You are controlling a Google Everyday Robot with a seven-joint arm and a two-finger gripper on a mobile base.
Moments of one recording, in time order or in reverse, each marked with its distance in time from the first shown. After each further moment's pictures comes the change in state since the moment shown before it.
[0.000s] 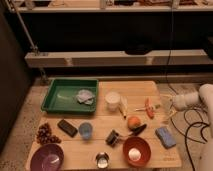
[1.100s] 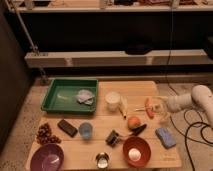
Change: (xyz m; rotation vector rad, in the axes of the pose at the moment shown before) arm -0.032 0.012 0.016 0.014 0.144 -0.260
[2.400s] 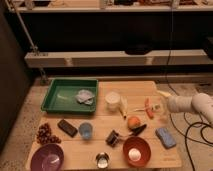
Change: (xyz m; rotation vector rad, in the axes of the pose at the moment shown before) arm 0.005 -0.031 -0.022 0.222 0.226 -0.106
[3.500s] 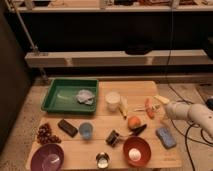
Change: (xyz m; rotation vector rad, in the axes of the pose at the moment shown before) arm -0.010 0.022 0.001 0.065 0.103 -0.171
